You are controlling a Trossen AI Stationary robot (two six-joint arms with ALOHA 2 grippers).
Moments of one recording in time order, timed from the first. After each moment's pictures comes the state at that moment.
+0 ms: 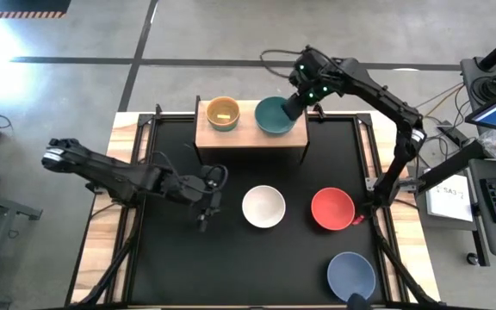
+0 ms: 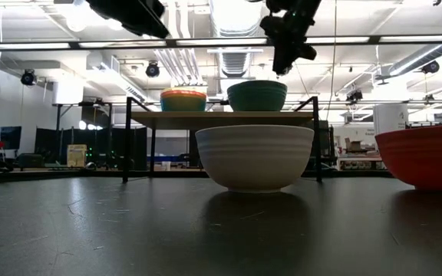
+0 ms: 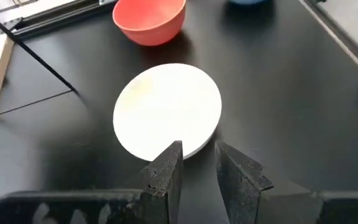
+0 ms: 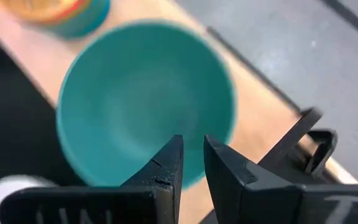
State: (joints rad) left arm -0.25 1.25 0.99 -0.41 -0.15 0.12; right arm -0.64 1.73 1.98 -1.24 -0.05 0.13
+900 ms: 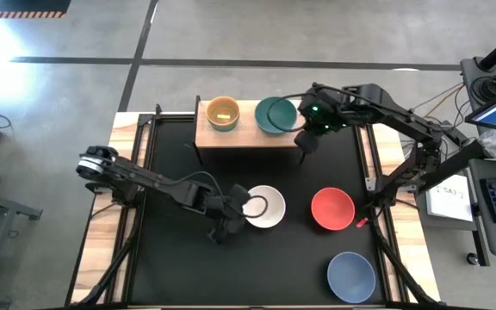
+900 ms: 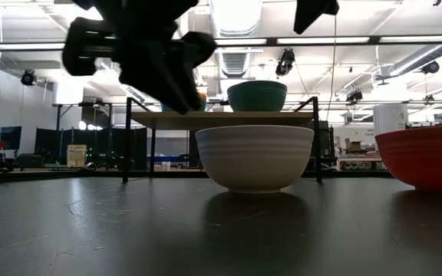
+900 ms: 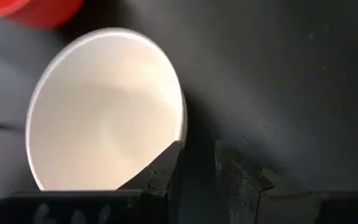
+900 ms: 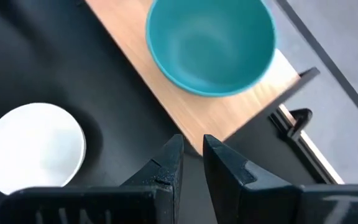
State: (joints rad) left arm -0.25 1.65 1.10 -0.36 -0.07 0.49; right arm -0.27 1.56 1.97 -1.46 0.22 0.26
